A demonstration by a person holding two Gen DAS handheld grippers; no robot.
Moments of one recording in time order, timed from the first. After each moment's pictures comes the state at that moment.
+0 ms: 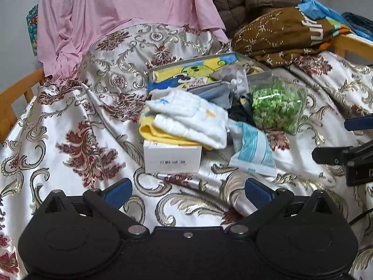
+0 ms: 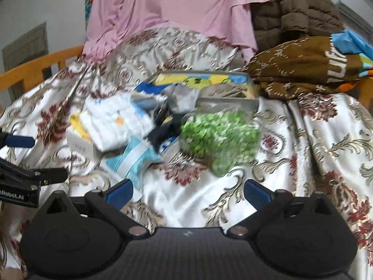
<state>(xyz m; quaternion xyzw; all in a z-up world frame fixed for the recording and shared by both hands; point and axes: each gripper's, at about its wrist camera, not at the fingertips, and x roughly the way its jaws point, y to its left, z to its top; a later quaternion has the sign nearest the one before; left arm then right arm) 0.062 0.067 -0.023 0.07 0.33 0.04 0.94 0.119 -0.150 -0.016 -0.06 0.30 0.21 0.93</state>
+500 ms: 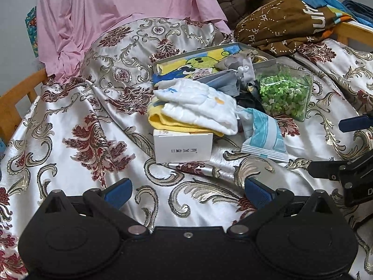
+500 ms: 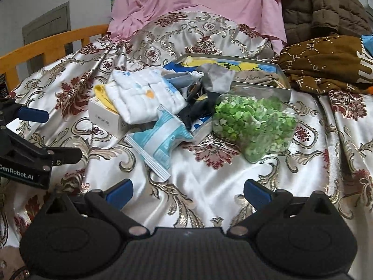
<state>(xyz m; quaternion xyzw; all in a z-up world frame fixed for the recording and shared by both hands) 0.059 0.075 -0.029 0.09 0.35 0.05 0.93 0.114 -0.124 -0.036 -0.10 0.32 0.27 0.90</state>
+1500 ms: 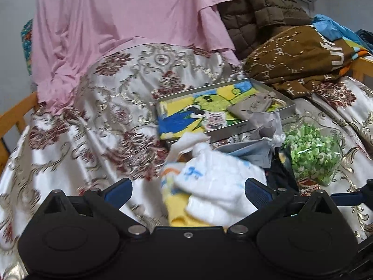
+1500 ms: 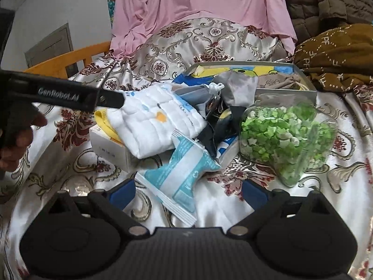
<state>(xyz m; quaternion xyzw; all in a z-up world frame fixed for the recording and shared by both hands) 0.168 0.111 0.009 0.08 0.29 0.02 0.95 0.159 -0.088 -0.049 -0.03 0.31 0.29 0.90</state>
